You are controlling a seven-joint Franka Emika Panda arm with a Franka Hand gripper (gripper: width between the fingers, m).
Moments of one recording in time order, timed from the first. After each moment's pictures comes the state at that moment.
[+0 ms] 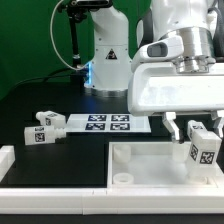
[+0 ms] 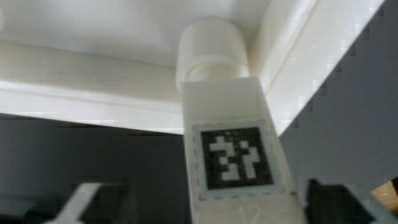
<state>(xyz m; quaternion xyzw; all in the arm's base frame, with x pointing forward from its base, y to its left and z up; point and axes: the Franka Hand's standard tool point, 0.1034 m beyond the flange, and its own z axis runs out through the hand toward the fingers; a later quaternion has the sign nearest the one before) 0.622 0.108 0.083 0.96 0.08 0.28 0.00</state>
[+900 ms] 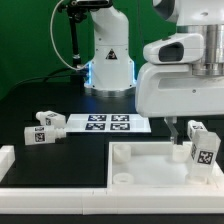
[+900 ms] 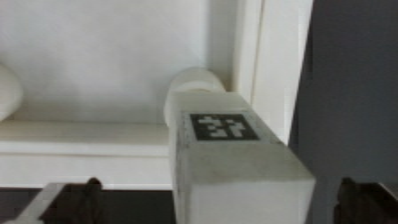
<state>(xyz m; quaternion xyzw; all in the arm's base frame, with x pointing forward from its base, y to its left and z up) 0.640 0.117 0.091 1.00 0.01 0.05 -0.01</state>
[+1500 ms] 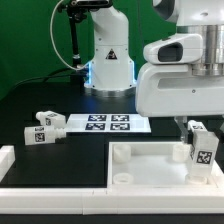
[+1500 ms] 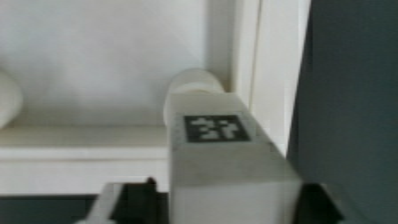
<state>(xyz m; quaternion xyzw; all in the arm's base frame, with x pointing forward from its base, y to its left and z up) 0.640 0.118 0.091 1.00 -0.06 0.05 -0.01</state>
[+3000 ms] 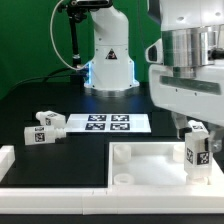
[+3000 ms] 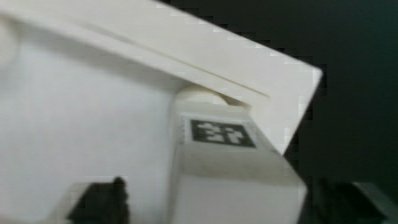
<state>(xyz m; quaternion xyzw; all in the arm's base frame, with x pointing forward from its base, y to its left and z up) 0.639 0.111 0.086 0.88 -0.47 0.03 -0.07</state>
